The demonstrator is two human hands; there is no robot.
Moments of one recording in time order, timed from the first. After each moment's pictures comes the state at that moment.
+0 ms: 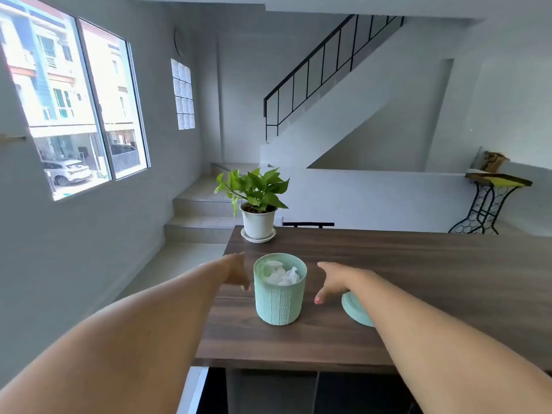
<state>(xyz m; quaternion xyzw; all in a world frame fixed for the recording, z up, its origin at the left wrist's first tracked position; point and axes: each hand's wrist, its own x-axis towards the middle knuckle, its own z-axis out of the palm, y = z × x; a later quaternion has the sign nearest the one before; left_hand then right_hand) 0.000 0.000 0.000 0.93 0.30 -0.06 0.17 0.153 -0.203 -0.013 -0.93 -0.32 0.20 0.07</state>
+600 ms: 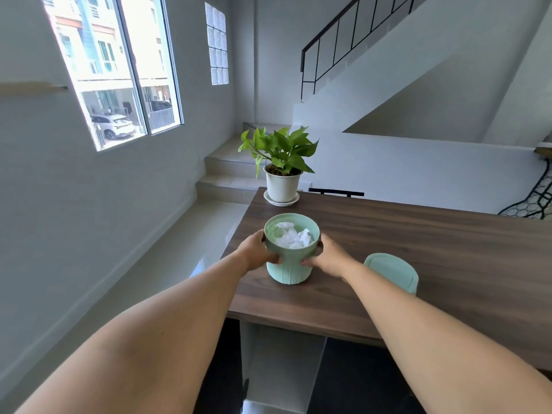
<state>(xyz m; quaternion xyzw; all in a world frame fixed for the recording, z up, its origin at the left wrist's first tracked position) -0.005 -0.030 -0.054 0.81 0.32 0.09 0.49 0.141 -0.173 -0.063 -0.83 -0.35 0.22 0.36</state>
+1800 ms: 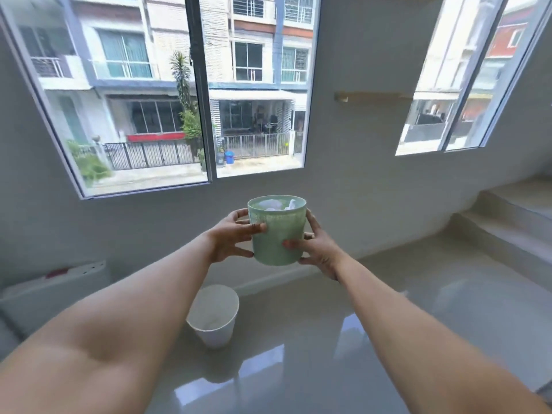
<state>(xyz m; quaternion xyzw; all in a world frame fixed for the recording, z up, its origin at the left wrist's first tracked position) -0.641 0.100 -0.035 0.44 0.53 0.44 0.58 -0.410 0.139 -0.063 -0.43 -0.57 0.62 0.34</state>
